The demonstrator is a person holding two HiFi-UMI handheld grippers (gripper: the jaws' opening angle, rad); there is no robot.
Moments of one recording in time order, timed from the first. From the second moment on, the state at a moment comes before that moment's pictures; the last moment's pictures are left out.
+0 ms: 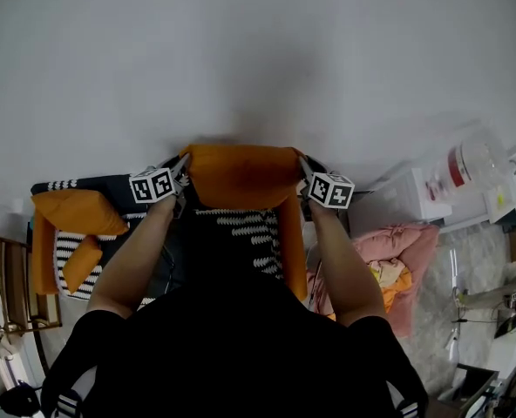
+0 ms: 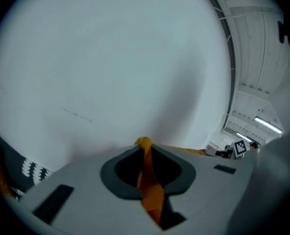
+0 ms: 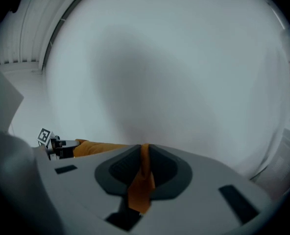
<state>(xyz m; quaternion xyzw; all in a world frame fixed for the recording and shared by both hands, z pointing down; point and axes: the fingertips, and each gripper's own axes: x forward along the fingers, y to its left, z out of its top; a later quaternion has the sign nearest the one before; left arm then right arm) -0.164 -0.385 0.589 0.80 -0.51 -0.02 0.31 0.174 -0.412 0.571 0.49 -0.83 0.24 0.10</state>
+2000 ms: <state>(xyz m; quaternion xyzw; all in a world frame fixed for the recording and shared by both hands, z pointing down) -0.157 -0.335 0.417 0.84 -0.48 -0.08 0.23 0.180 -0.359 0.400 0.47 -0.87 0.14 0.02</state>
